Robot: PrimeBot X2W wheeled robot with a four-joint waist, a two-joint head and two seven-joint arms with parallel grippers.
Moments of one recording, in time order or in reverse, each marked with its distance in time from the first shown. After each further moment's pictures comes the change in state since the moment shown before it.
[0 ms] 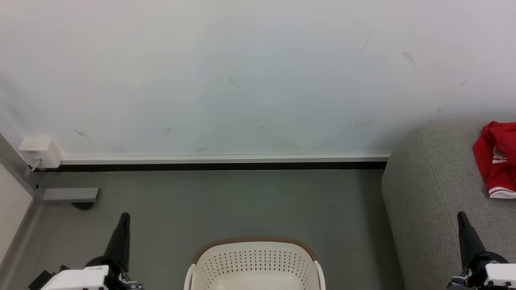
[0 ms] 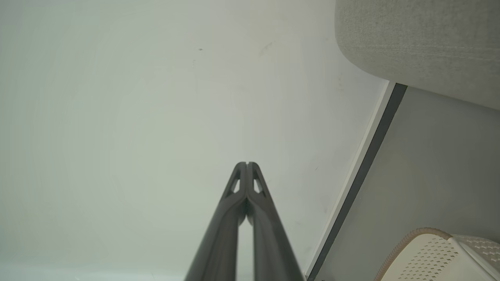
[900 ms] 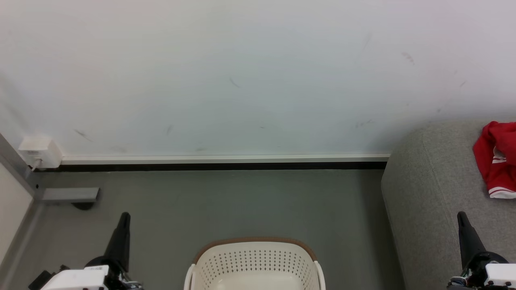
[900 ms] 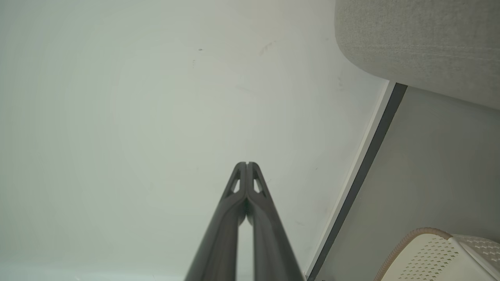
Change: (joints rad) left arm 0.000 0.000 0.000 0.000 0.000 0.000 0.000; right arm 0.000 0.000 0.000 0.000 0.001 0.000 0.000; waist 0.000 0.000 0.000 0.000
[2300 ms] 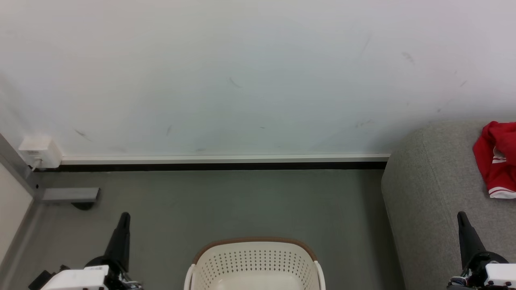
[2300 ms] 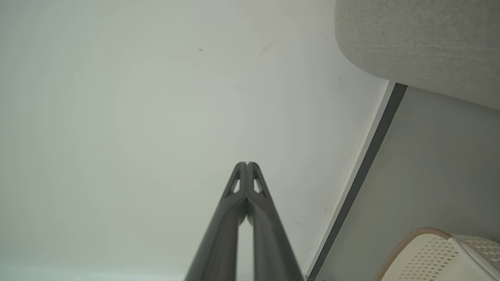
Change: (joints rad) left arm 0.000 0.000 0.000 0.000 0.000 0.000 0.000; right arm 0.000 0.000 0.000 0.000 0.000 0.000 0.000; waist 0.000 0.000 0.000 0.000
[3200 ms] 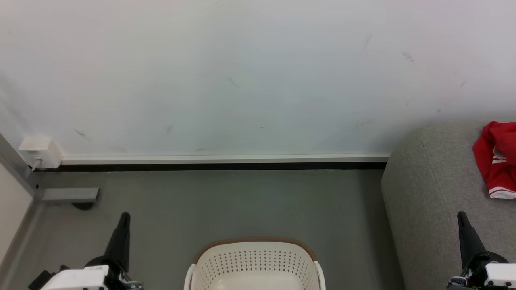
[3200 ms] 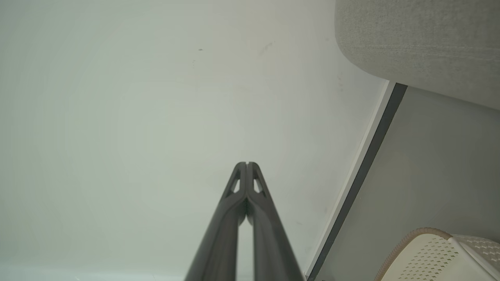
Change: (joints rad) left arm 0.000 0.000 0.000 0.000 0.000 0.000 0.000; right arm 0.000 0.000 0.000 0.000 0.000 0.000 0.000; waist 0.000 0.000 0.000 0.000
